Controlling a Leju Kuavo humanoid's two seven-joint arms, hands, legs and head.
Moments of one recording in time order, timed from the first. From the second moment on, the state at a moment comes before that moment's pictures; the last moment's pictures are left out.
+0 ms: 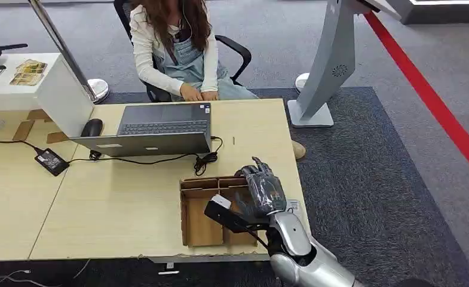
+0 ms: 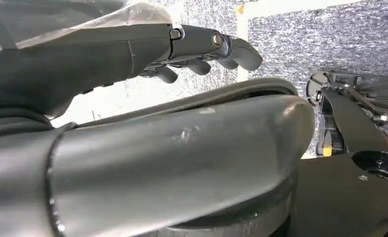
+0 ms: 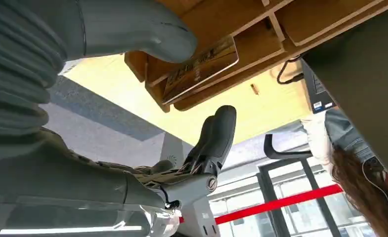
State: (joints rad) left arm -0.12 0.00 -0.93 -0.19 1.10 0.15 0.24; right arm -0.39 -0.15 0.86 -1.32 0.79 -0.31 0.37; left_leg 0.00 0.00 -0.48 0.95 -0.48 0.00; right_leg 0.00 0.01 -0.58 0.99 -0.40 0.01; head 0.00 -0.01
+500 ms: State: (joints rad) left arm -0.12 0.00 -0.93 -0.19 1.11 0.16 0.23; right arm -0.38 -0.14 0.86 -1.31 0.81 -0.31 0.37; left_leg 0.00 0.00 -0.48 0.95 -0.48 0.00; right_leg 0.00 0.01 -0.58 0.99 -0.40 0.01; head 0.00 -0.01
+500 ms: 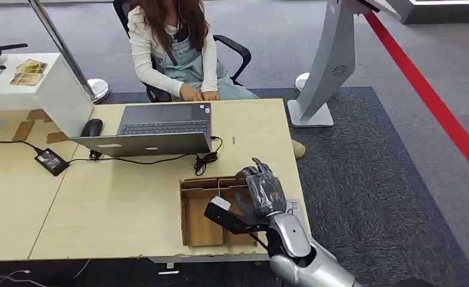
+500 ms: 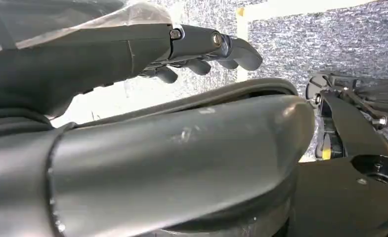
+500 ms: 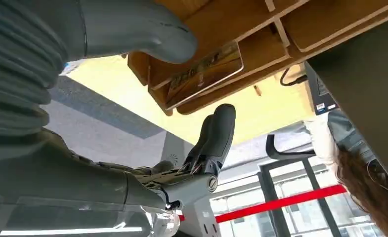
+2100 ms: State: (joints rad) left arm -0.12 -0.01 -0.94 -0.19 1.10 0.17 0.22; right arm -0.38 -0.12 0.86 -1.28 0.80 -0.34 0.36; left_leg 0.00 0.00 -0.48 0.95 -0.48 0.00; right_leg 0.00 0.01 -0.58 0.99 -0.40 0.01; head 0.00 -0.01
